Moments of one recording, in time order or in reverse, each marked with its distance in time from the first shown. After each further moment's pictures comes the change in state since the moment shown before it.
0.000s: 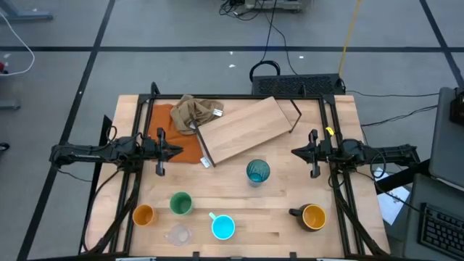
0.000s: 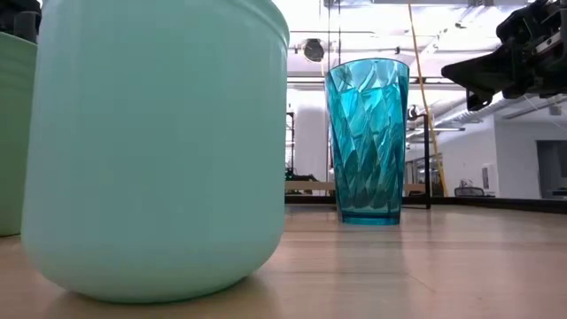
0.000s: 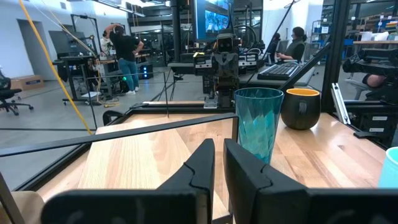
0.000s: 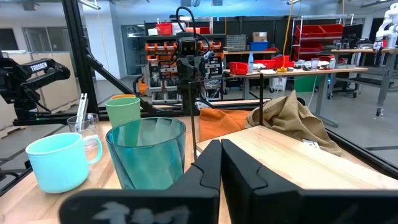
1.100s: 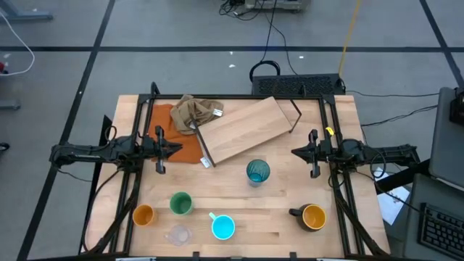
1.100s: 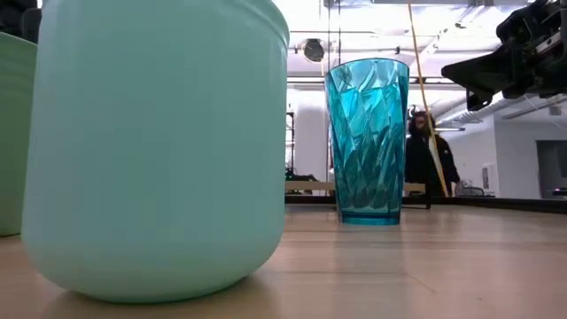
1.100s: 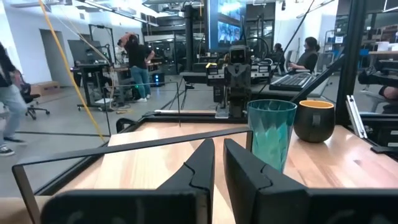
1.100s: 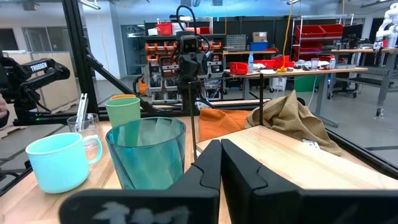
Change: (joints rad) left arm 0.001 0.000 0.000 0.041 -0.051 -0.002; right arm 0.000 0.000 0.000 0.000 0.000 0.000
